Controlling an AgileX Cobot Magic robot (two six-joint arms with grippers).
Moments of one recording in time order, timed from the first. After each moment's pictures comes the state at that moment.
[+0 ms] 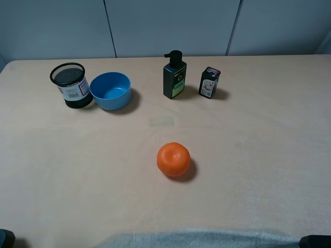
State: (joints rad) left arm -0.01 -0.01 -0.50 0.09 1.05 -0.05; right arm -0.01 -0.01 -0.49 -0.10 1.02 0.00
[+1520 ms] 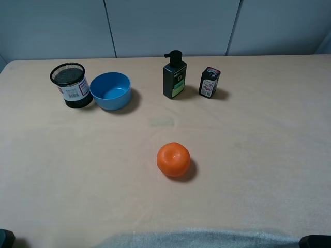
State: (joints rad) left arm -0.01 -0.01 -0.50 0.09 1.05 -0.05; right arm -0.01 -0.01 -0.49 -0.10 1.02 0.00
